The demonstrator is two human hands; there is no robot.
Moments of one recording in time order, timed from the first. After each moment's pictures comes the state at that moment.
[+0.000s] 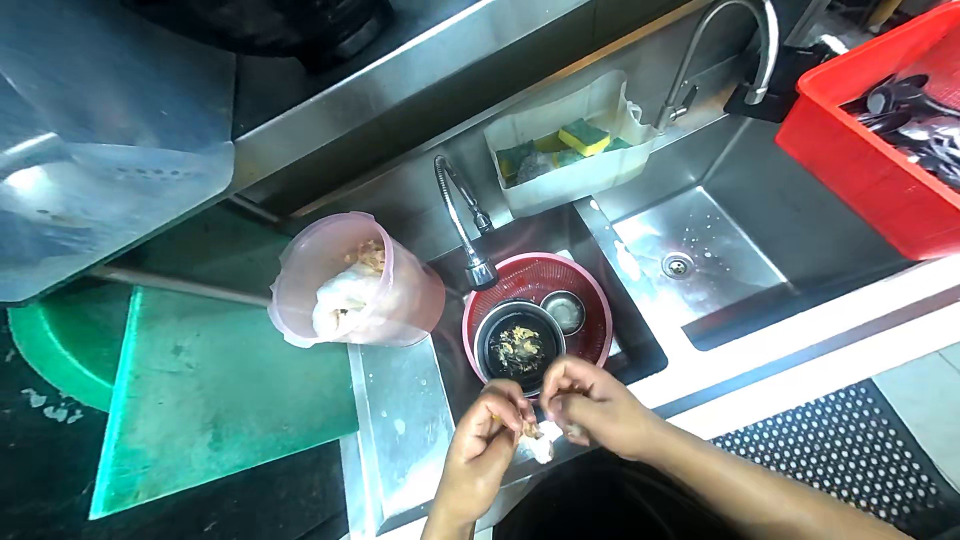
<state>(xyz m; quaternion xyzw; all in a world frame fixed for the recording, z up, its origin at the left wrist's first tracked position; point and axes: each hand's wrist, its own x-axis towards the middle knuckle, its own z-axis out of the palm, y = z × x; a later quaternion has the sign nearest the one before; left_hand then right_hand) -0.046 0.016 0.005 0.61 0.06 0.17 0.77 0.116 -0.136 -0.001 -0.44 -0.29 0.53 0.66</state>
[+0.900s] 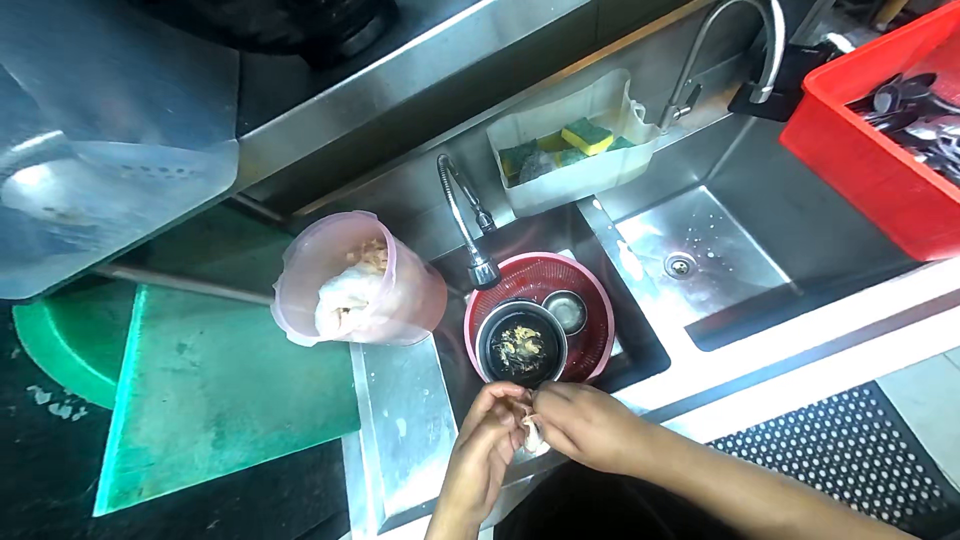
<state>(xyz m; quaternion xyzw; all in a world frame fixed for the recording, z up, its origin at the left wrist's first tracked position) -0.052 0.009 0.006 0.47 0.25 0.10 0.84 0.103 -0.128 -0.014 -0.64 -0.62 0.20 0.41</state>
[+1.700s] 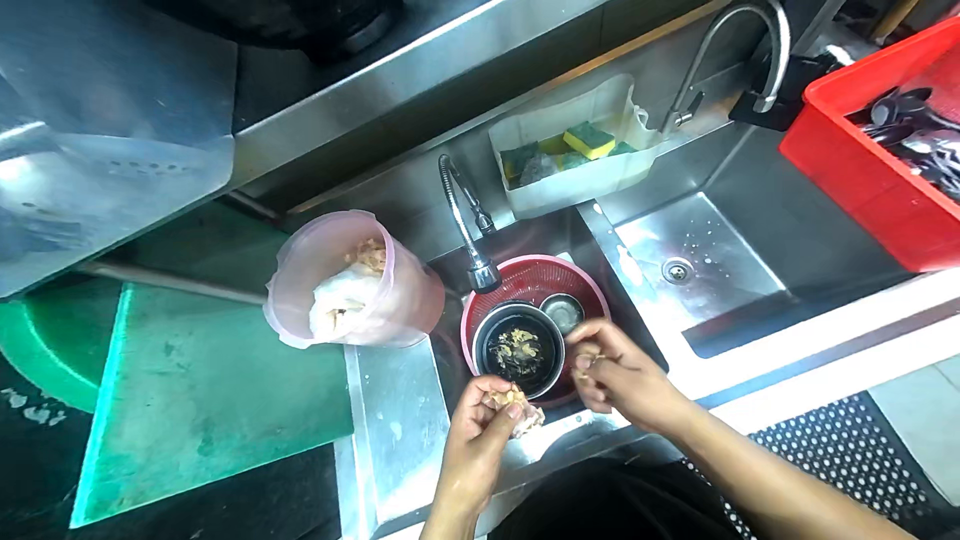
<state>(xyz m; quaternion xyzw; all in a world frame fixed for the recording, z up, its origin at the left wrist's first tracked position) -0.039 0.014 0.008 0.52 0.24 0.18 0.80 0.153 -0.139 -0.007 -0.46 -0.23 0.51 0.69</state>
